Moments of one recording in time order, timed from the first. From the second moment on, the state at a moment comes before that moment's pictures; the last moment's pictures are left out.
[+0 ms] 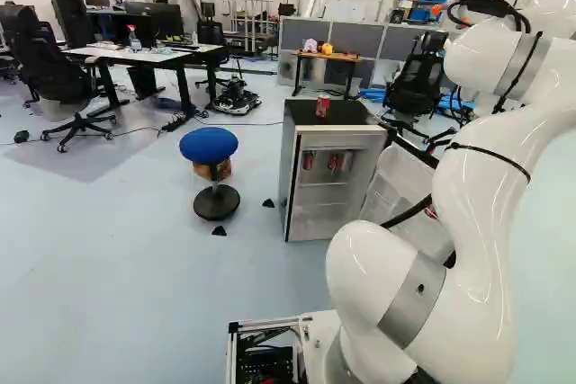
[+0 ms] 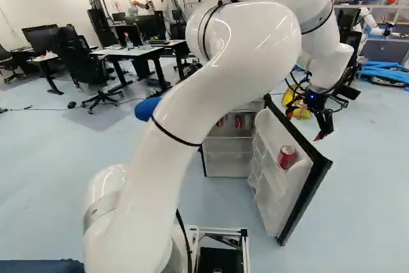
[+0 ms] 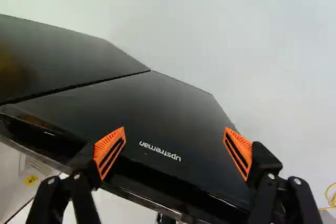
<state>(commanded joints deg) -51.9 -43.0 -95.7 8.3 -48.6 0.0</state>
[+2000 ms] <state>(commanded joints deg) -47.2 -30.8 -76.2 8.3 -50.8 0.0</state>
